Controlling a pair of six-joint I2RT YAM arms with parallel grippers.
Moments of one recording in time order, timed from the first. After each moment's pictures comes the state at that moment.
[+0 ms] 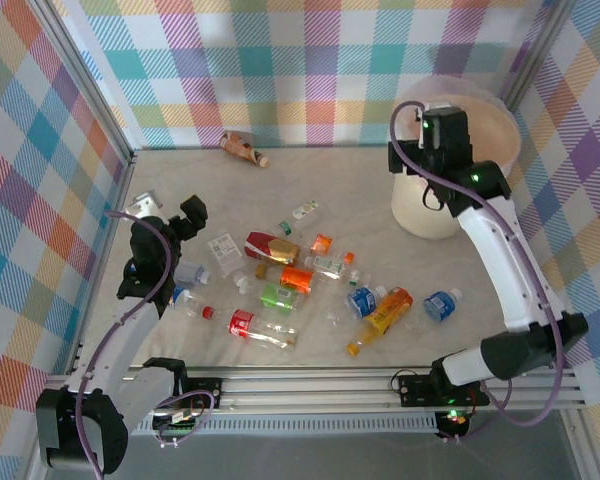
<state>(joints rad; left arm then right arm) -0.08 0.95 0.61 0.12 -0.16 -0.50 0.34 1.46 1.75 -0.87 0.38 0.06</state>
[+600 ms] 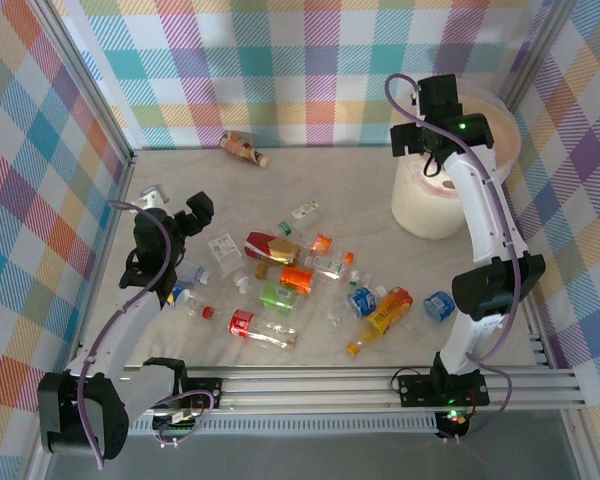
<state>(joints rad) -0.08 1.03 0.66 0.10 -0.07 -0.55 0.22 1.83 2.17 -1.12 0.30 -0.01</state>
